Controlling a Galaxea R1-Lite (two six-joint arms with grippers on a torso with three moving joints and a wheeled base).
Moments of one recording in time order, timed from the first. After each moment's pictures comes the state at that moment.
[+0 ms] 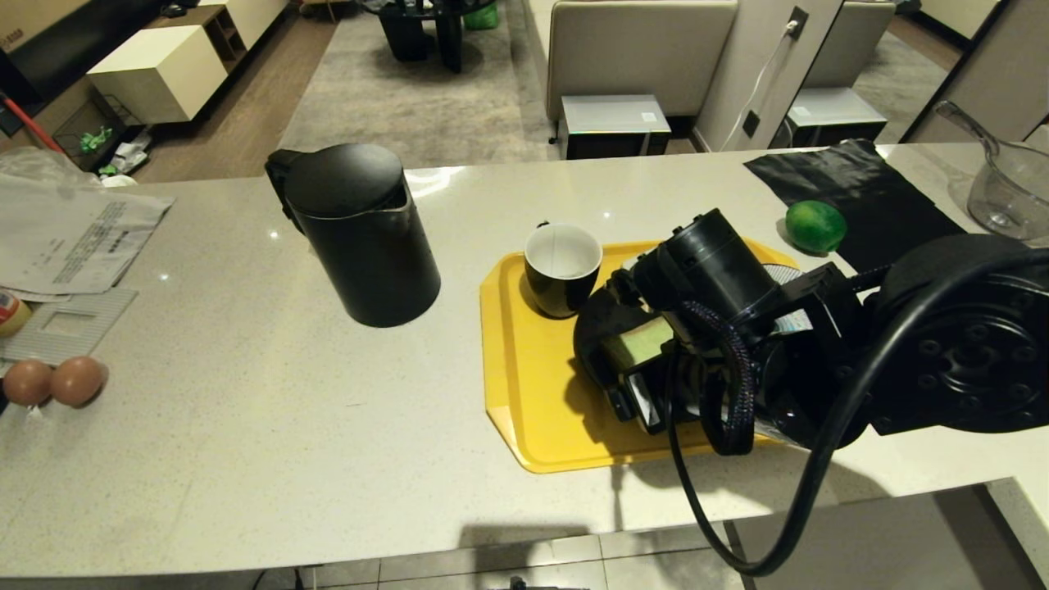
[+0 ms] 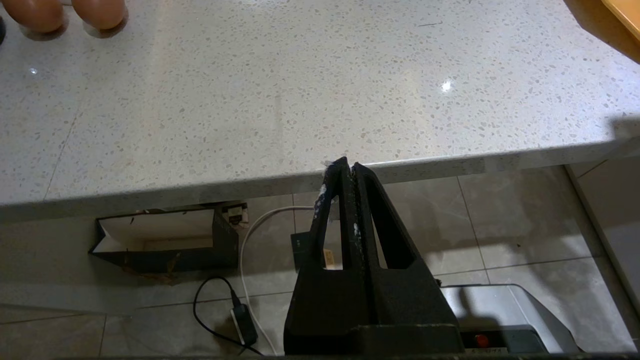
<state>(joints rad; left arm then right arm) 0.00 0.00 0.00 0.00 0.00 0.01 0.82 1.81 -1.42 0.42 -0.56 0.19</state>
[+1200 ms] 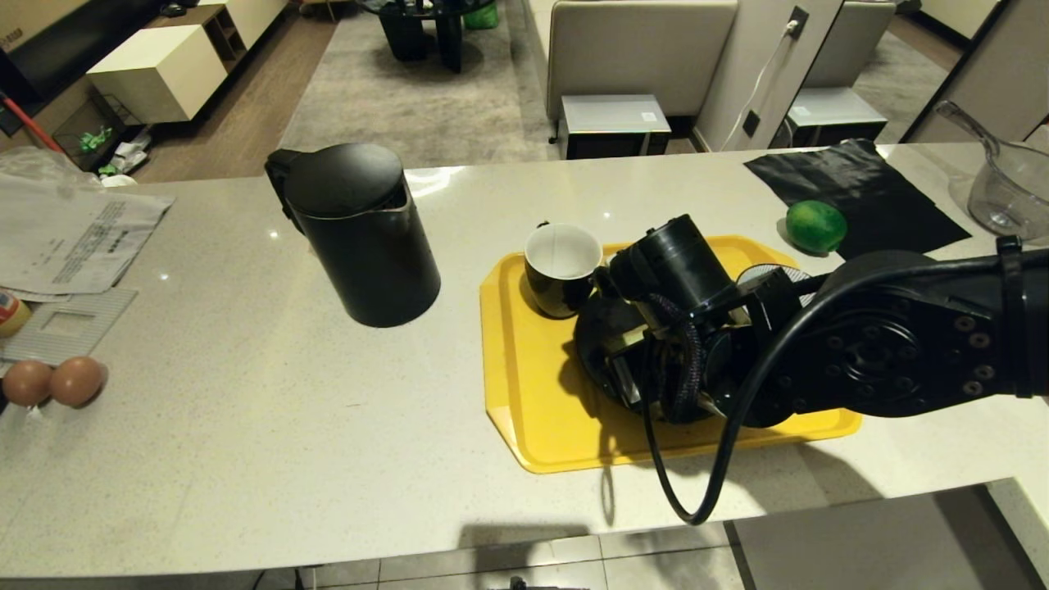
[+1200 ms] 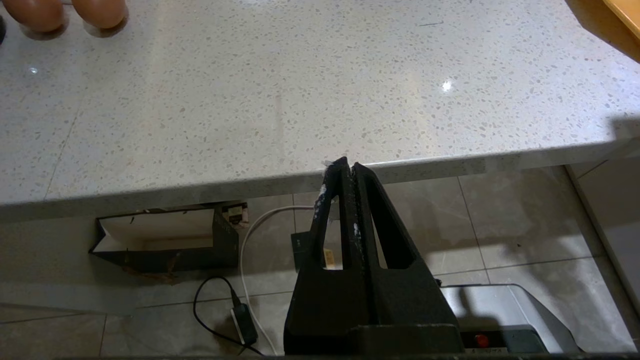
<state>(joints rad) 0.00 0.00 0.00 0.00 0.00 0.01 0.77 1.90 -1.45 0.31 -0.62 0.11</state>
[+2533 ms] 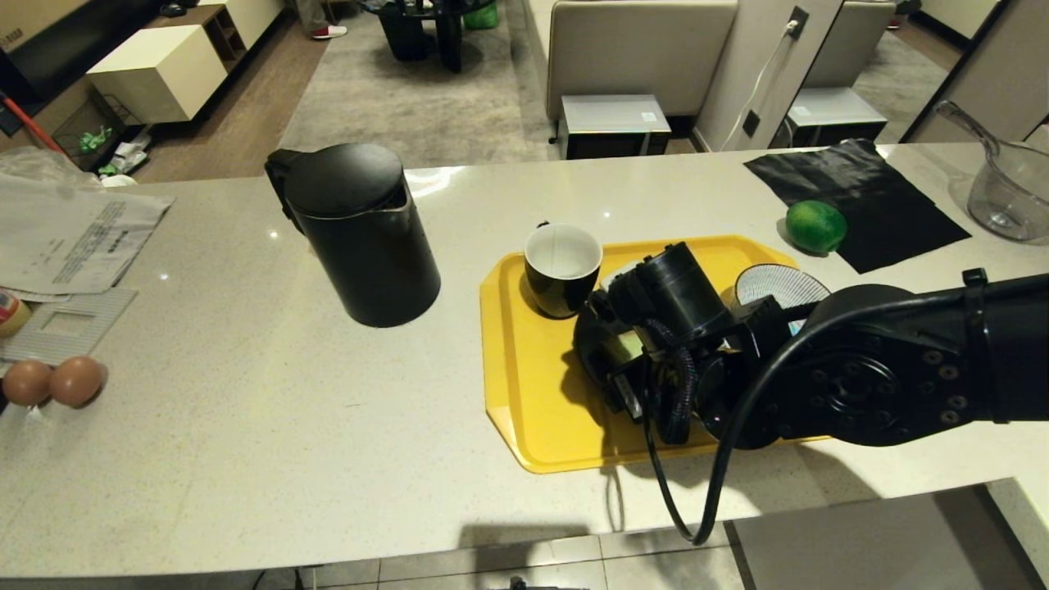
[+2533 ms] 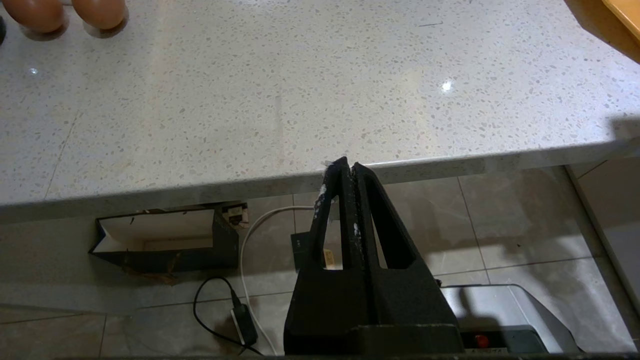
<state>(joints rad) 0.00 0.00 0.00 0.00 0.00 0.01 0.77 1.90 -1.36 0.20 -0.65 0.03</state>
